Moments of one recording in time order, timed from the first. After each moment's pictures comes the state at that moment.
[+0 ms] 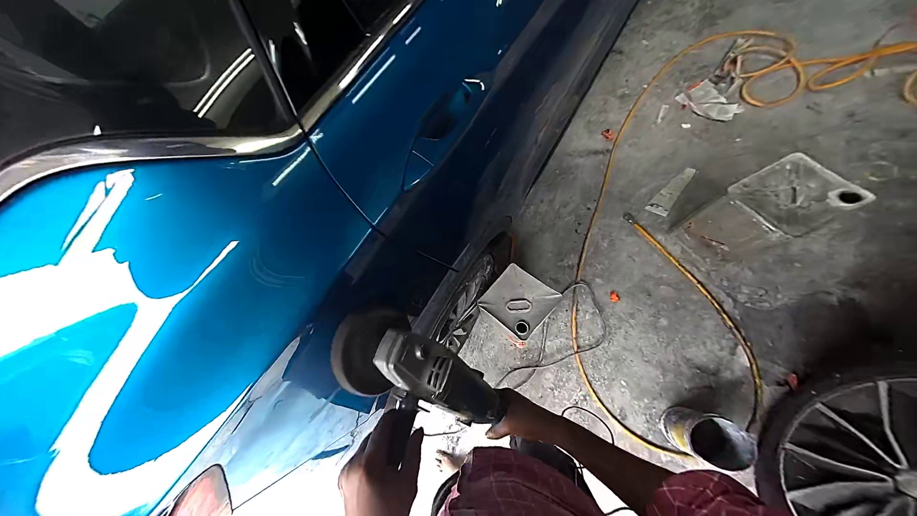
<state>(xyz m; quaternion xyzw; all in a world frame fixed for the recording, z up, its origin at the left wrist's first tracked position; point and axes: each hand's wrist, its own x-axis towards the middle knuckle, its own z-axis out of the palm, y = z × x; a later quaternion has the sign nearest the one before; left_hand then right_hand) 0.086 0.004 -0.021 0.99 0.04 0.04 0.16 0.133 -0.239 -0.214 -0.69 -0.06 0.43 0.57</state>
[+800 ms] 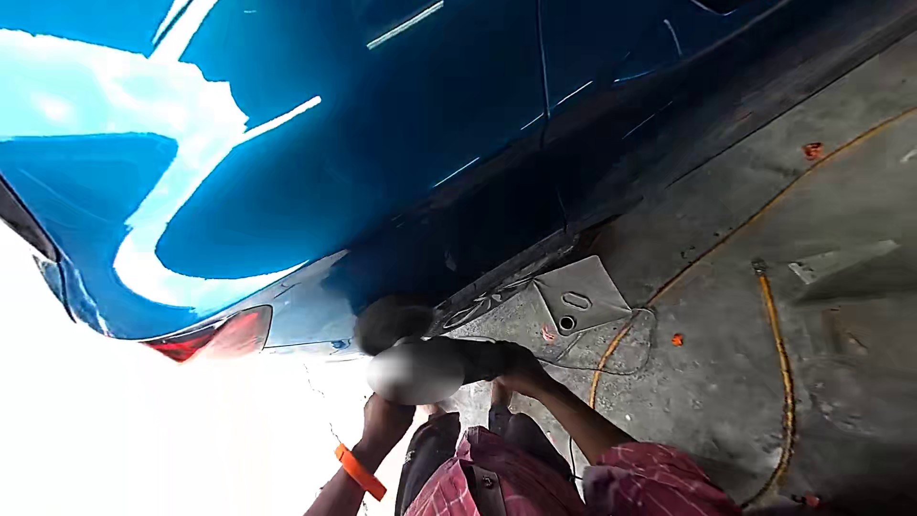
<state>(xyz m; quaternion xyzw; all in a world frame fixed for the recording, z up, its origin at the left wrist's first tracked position) 0.013 0.063 -0.152 0.88 0.32 -0.27 0.21 0.171 -0.186 -0.293 -0.84 -0.25 0.39 0.30</state>
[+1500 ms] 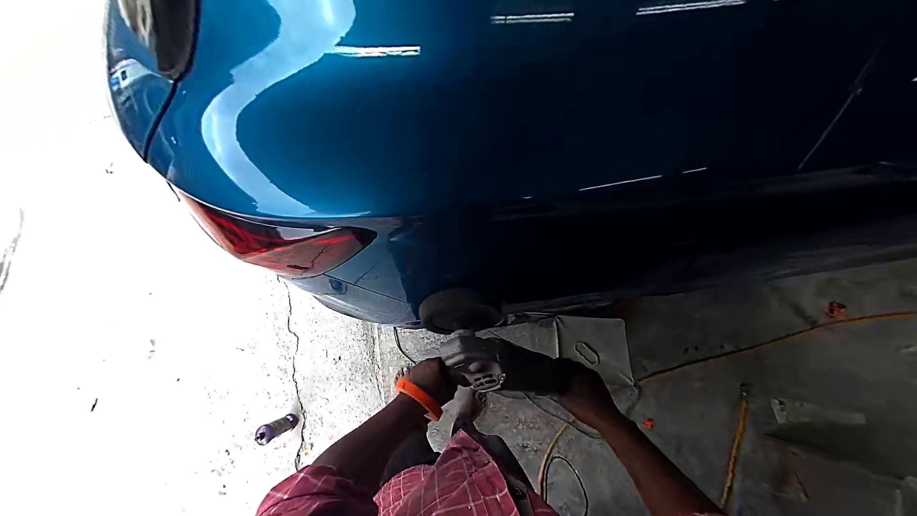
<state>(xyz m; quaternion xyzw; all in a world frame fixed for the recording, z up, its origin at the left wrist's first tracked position) 0.042 0.063 -0.202 0.83 0.31 -0.33 0.34 0.225 -0.206 -0.249 -0.89 -0.30 0.33 0.12</state>
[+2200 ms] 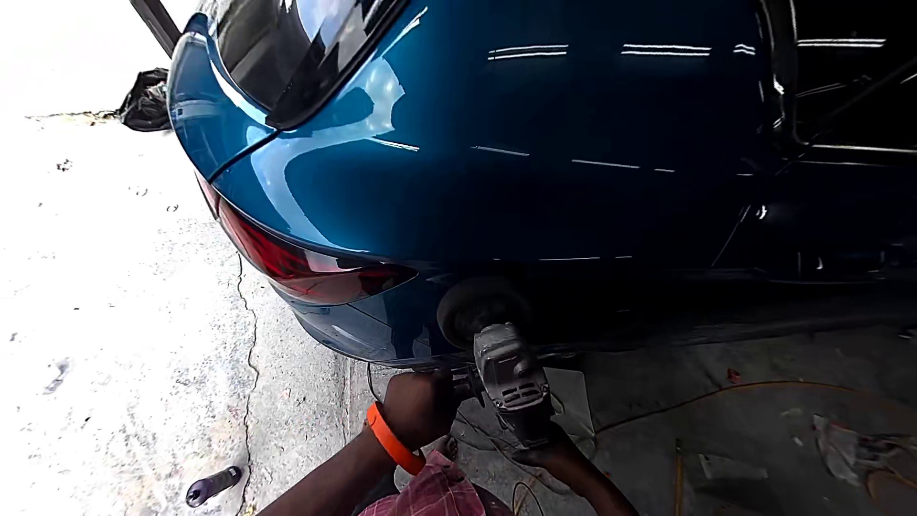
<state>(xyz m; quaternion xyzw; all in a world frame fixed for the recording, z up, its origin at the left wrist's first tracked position) 0.020 0.115 -0.062 0.94 0.17 -0.04 0.29 0.164 -0.167 -0.168 -0.80 -0.16 0.43 0.37</state>
